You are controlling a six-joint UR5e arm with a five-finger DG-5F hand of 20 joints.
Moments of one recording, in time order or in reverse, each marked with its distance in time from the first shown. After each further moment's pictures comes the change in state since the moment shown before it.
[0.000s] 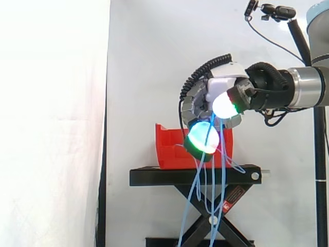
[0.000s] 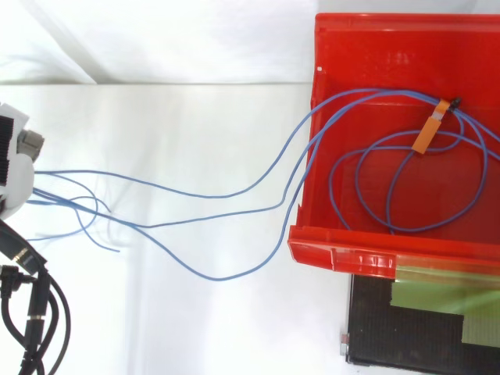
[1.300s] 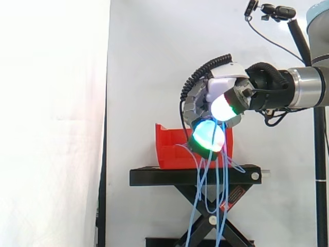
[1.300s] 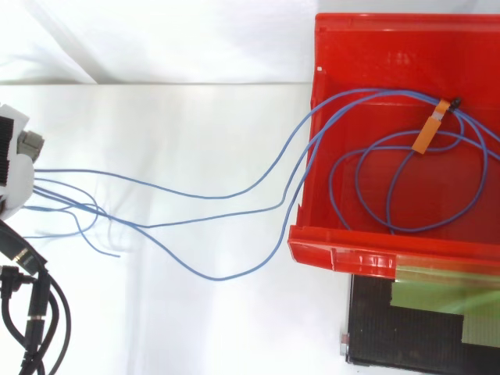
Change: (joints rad) arm 0.000 0.000 0.000 -0.002 -0.003 0.001
